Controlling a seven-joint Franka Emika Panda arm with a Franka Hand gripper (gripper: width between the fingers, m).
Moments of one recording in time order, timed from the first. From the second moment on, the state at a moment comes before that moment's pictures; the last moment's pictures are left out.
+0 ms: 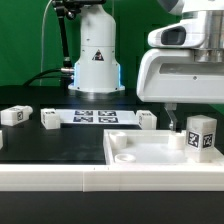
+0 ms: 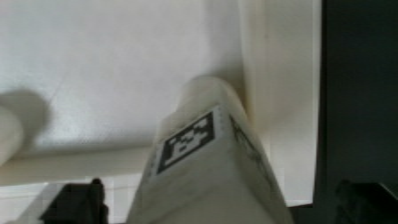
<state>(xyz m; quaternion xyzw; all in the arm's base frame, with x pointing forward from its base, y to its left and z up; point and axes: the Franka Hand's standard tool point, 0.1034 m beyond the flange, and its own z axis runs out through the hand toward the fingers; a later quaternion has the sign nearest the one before) 0.626 0.122 0.072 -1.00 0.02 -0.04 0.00</state>
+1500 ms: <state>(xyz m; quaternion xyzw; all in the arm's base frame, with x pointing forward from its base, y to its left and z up) 0.627 0.119 0.071 -0.99 0.11 -0.05 -0.01</state>
